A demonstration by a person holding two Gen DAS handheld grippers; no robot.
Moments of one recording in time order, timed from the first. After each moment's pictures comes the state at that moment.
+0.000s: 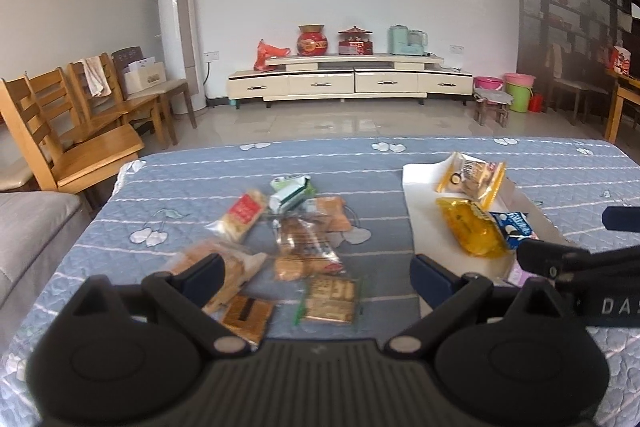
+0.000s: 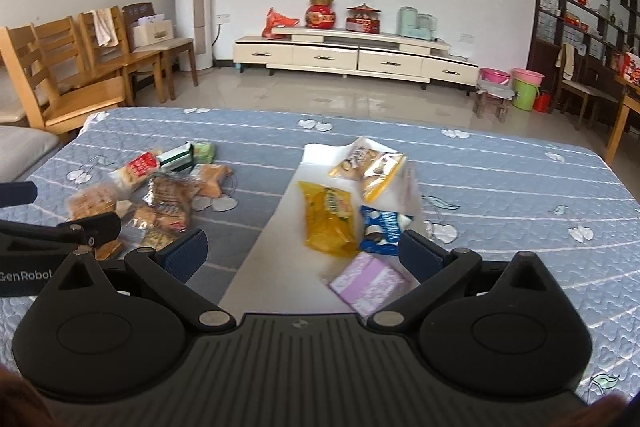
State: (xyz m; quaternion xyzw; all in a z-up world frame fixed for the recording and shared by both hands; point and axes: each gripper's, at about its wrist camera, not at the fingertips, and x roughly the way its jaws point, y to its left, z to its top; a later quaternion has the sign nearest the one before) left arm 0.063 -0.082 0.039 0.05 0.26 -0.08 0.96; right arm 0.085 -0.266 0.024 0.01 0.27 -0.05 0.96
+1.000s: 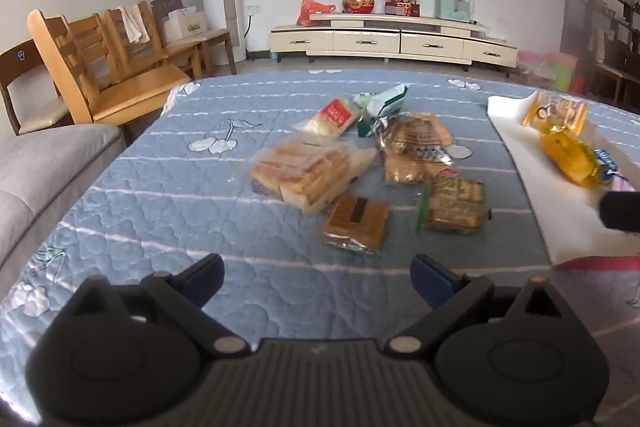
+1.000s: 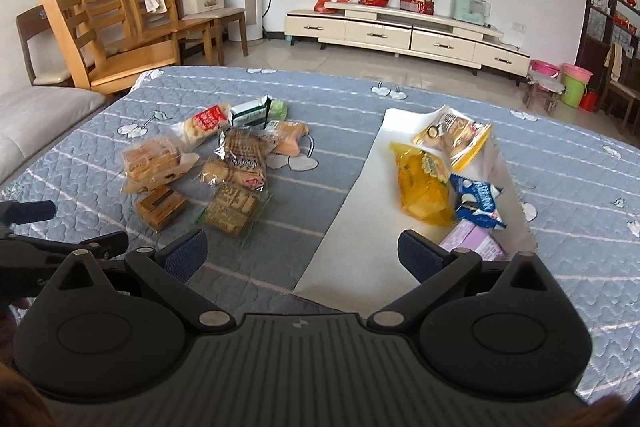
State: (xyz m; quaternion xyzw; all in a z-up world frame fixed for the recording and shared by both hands) left arm 0.079 -0.004 -0.039 0.04 0.31 -0.03 0.95; right arm 0.089 -0.227 -0.004 -0.01 0.31 0.02 0.95
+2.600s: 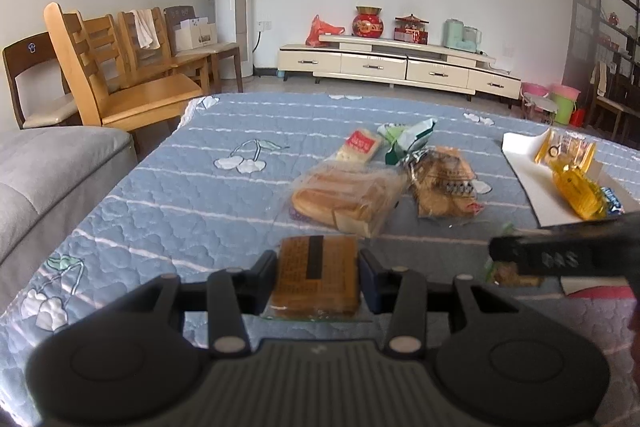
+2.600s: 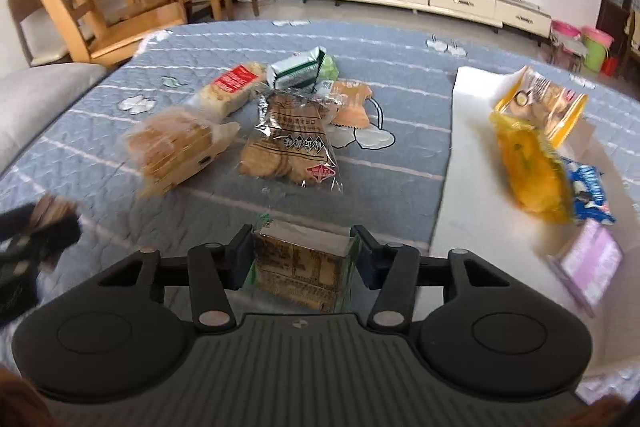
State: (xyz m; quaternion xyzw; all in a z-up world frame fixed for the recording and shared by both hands) left arm 0.071 0.032 -0.018 0.00 0.28 -0.02 0.96; right arm 0.153 -0.168 -0.046 0.01 0.37 0.04 0.93
